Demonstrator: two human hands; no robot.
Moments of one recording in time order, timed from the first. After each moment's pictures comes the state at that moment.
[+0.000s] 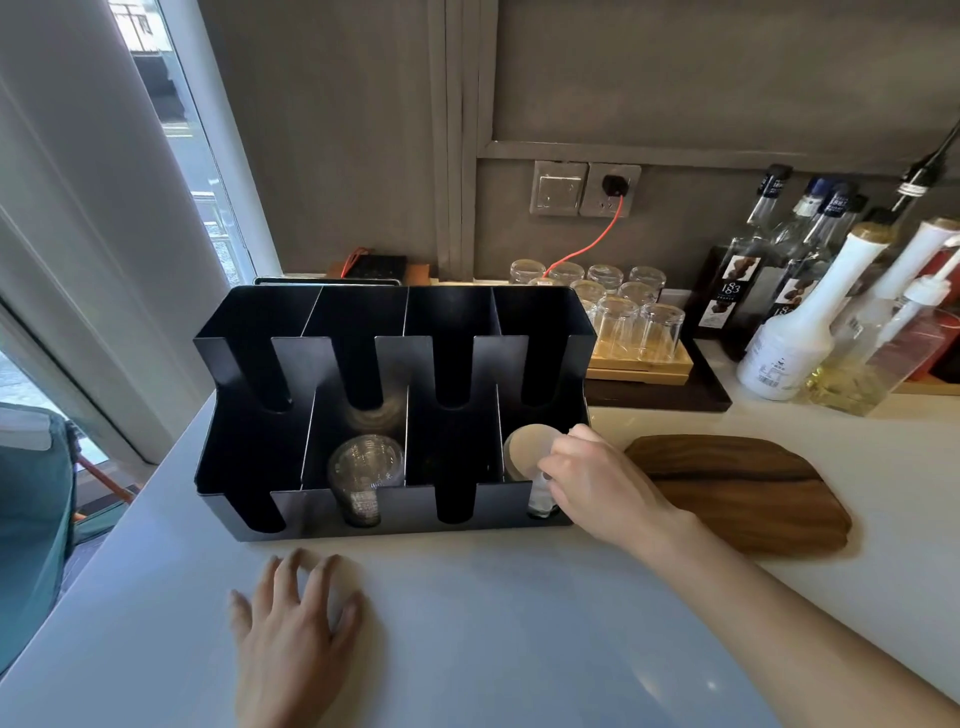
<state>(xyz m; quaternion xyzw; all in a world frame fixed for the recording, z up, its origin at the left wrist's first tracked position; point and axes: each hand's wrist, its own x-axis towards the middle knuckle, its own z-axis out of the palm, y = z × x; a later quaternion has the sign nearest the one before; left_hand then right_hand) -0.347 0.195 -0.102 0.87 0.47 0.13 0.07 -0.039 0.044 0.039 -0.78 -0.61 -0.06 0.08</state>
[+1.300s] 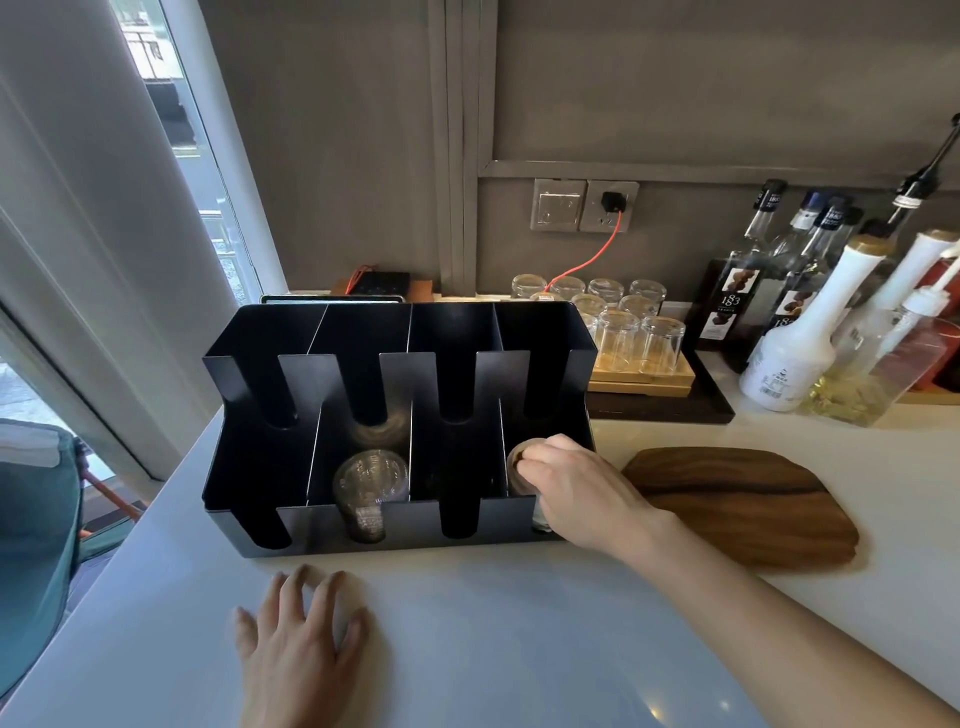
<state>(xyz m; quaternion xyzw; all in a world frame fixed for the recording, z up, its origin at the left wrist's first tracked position) -0.345 0.196 -0.099 0.86 0.48 0.13 0.11 -0.048 0.057 0.045 -0.75 -0.65 -0.05 0.09</state>
